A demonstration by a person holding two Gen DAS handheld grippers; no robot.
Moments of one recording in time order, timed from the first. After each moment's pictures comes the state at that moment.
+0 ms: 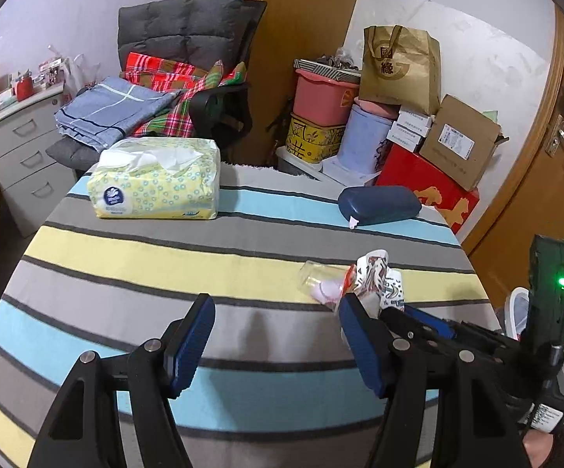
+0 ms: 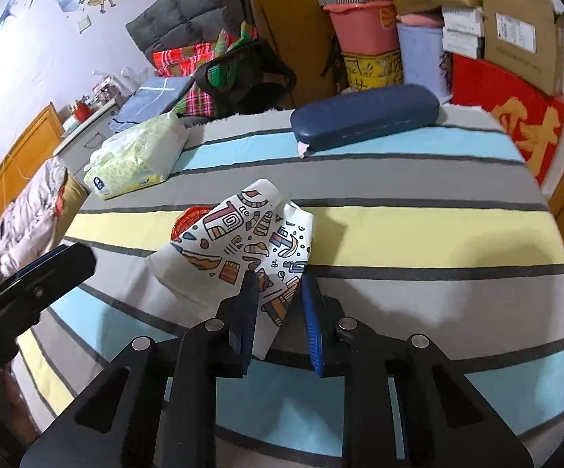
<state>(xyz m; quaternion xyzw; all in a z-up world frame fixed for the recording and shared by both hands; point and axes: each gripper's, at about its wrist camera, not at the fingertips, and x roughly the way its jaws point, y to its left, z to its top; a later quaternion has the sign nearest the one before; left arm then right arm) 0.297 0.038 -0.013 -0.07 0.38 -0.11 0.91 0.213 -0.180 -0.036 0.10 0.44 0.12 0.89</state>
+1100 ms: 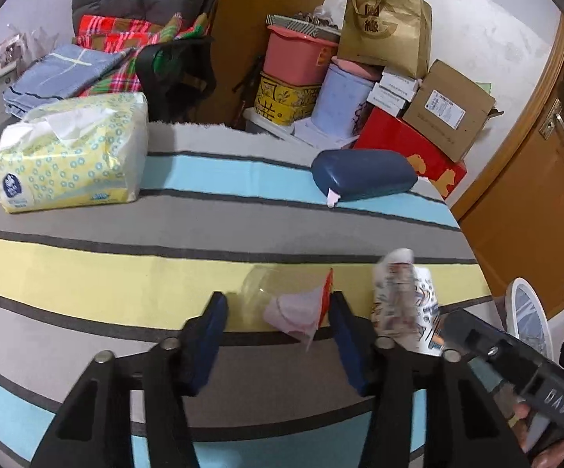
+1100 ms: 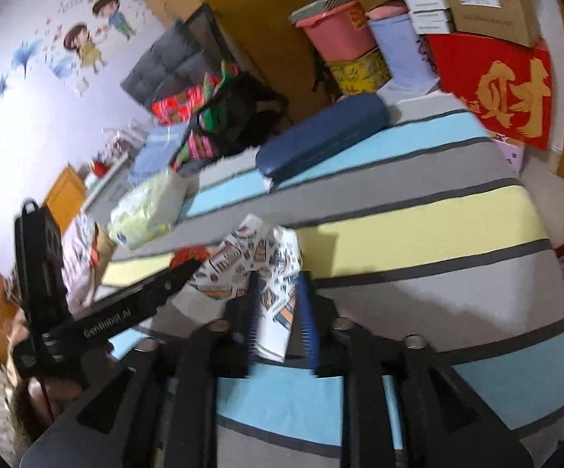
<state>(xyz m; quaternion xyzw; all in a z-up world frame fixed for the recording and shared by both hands) 0.362 0.001 -0.056 -0.08 0.45 -0.17 0.88 0.218 -0.218 -0.035 0.19 0.41 0.14 0.88</state>
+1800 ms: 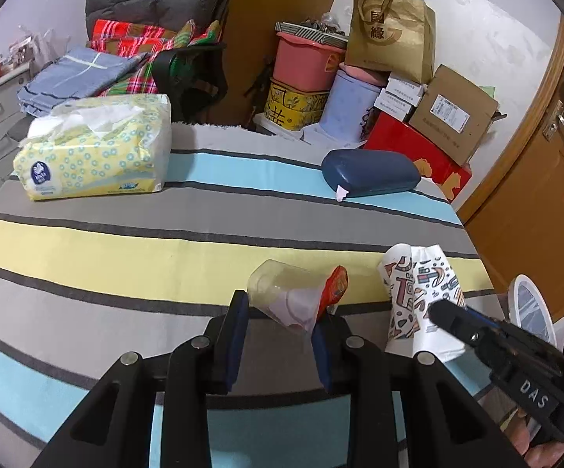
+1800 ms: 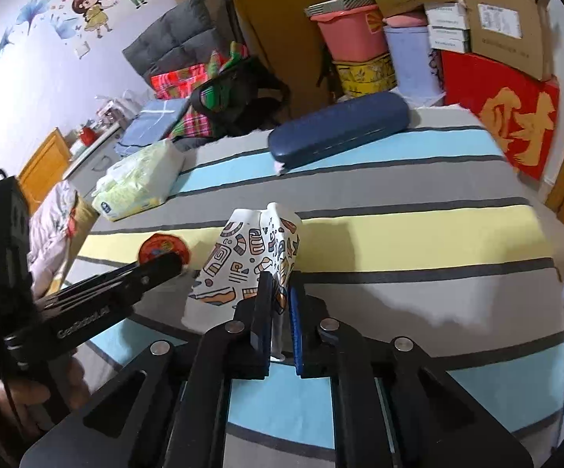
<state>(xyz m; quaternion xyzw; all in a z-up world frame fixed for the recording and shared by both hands) 0.338 0.011 -0.048 -0.07 0.43 -0.15 0.89 0.212 -0.210 -0.030 0.13 0.41 0.13 0.89</state>
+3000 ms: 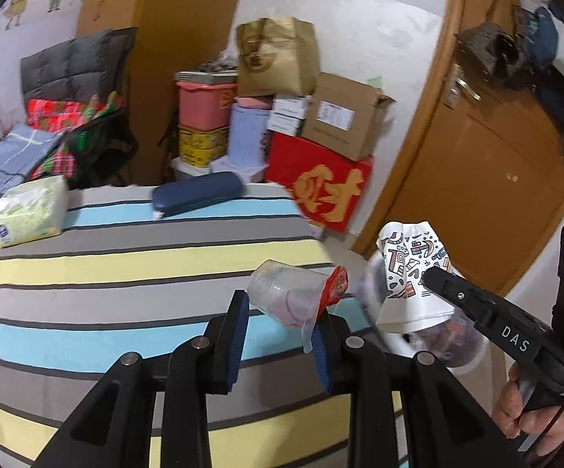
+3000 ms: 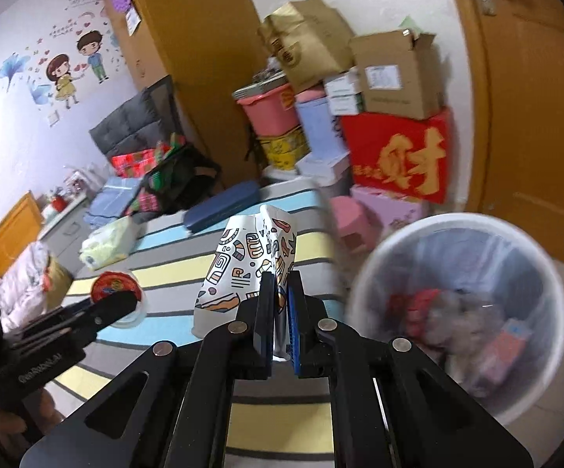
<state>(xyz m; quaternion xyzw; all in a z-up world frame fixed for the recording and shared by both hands) 0.201 -0.129 0.037 -0.02 0.35 -0.26 0.90 0.110 -0.315 0.026 0.16 0.31 0.01 0.94</state>
